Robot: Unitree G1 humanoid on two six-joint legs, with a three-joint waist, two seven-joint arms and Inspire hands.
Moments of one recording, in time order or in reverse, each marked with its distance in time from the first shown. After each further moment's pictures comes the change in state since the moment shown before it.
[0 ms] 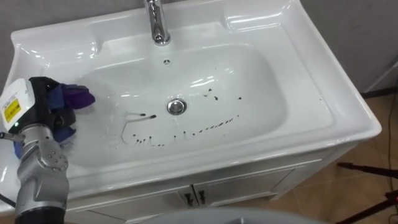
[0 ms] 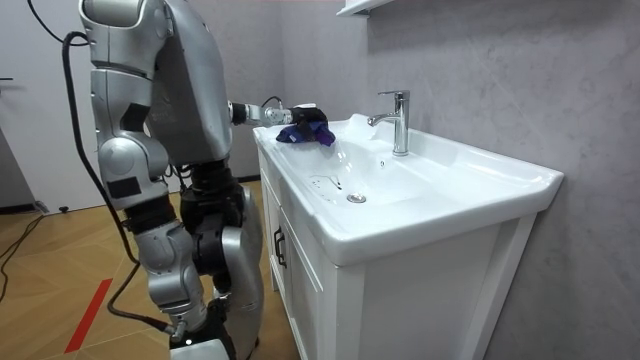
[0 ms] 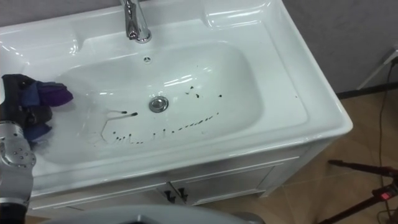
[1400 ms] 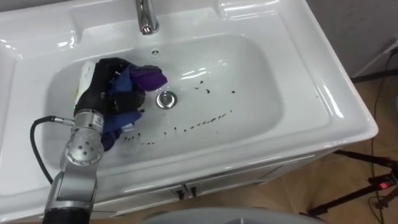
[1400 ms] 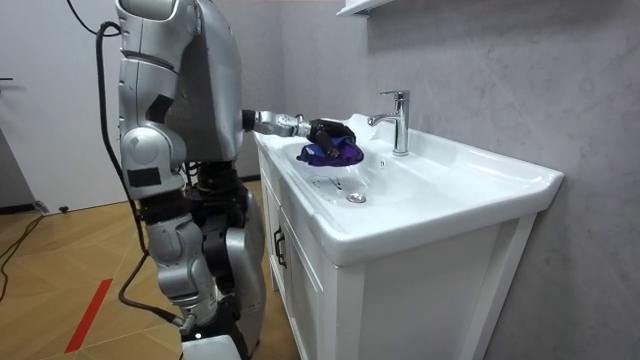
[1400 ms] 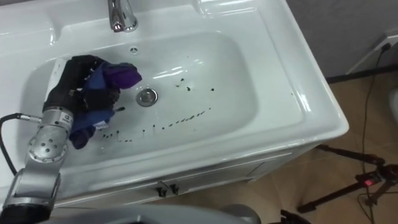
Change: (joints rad) left arm 0.025 -0.069 -0.218 -0.214 -0.370 -0.121 -0.182; right arm -0.043 0.021 0.077 0.044 0.199 -0.143 -0.047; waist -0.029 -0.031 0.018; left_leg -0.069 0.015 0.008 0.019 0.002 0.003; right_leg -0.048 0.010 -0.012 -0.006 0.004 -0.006
